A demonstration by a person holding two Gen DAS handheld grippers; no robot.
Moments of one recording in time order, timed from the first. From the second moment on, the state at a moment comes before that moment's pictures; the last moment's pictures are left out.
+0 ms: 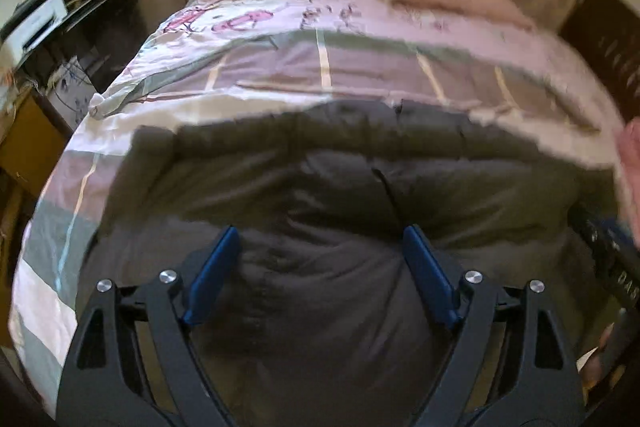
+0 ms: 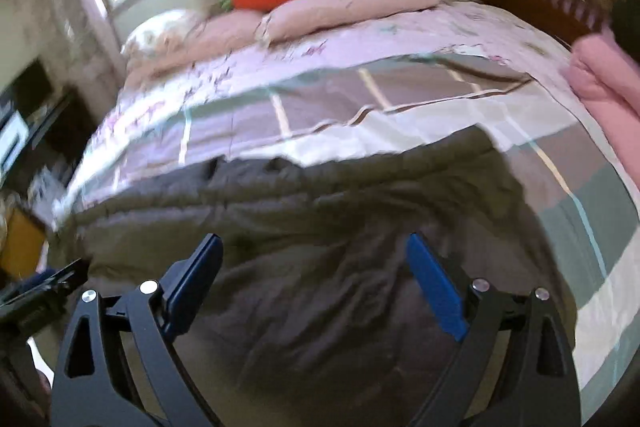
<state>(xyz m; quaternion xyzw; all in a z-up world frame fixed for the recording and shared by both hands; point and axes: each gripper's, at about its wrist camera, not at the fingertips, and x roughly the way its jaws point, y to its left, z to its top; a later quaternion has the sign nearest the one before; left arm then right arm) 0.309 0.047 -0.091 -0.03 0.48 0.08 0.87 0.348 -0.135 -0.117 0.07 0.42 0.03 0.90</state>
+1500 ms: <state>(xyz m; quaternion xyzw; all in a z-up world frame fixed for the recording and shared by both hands) 0.156 0.098 0.004 -0.03 0.39 0.10 0.91 0.187 -0.190 -0.060 0.10 0.41 -0.03 0.91</state>
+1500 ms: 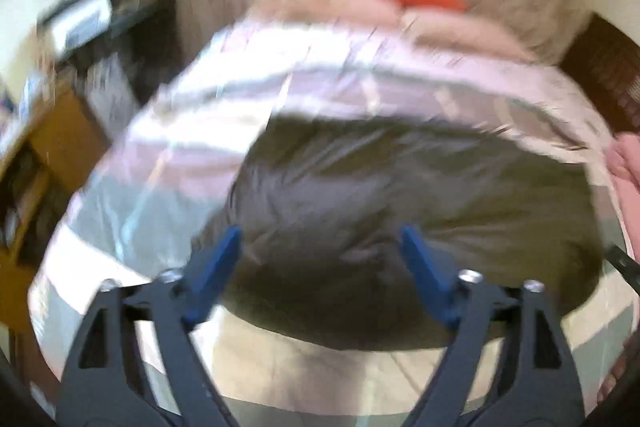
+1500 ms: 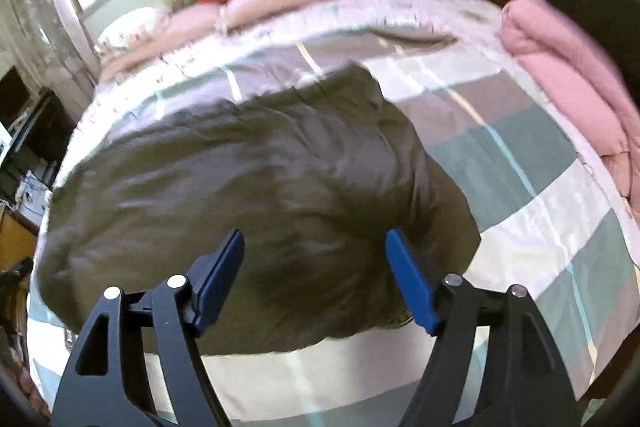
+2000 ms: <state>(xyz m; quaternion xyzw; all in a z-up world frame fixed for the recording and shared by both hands) 0.021 0.032 0.045 -0.07 0.34 0.00 0.94 0.074 -0.132 -0.017 0.04 0.32 -0.01 0.95</state>
